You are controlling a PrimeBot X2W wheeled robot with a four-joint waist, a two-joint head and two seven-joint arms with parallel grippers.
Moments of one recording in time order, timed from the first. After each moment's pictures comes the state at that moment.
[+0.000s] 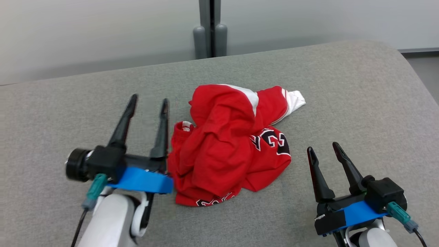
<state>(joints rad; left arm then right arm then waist) -0.32 0.12 -0.30 0.20 -0.22 -0.02 -0.26 -0.13 -0.05 0.10 0.20 0.16 0.13 -0.26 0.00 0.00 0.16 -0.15</state>
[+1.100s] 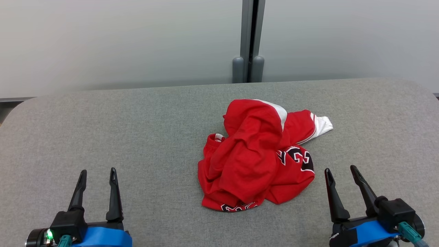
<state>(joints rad) 0.01 0.09 0.01 0.20 -0.10 -0.05 -0.26 -0.02 -0.05 0.01 0.20 0.11 0.13 -0.26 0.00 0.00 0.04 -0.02</state>
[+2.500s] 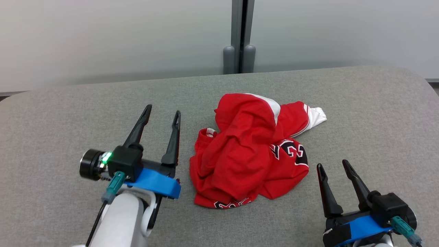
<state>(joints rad) -0.30 0.05 -0.20 0.31 -0.08 -0.12 -0.26 -0.05 -0.05 0.05 0.21 0.11 0.13 -0.26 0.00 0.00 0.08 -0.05</state>
